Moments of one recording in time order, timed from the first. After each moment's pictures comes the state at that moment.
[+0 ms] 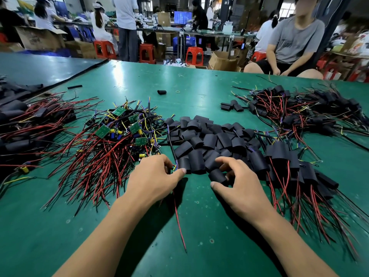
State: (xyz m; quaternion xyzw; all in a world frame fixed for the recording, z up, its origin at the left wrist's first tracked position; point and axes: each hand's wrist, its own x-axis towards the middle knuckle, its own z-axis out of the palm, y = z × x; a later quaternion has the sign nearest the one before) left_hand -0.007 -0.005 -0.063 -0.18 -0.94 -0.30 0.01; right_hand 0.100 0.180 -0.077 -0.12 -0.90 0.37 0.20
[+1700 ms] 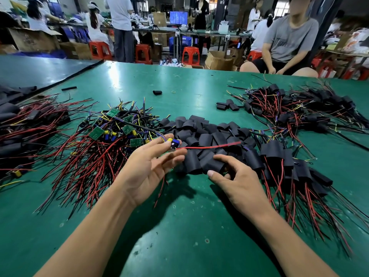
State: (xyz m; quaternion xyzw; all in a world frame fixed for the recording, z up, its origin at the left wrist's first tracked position) left_hand -0.006 0.000 -0.032 -0.06 -0.44 -0.85 -0.27; right_hand 0.101 0.183 -0.072 -0.17 -0.83 0.49 0.21
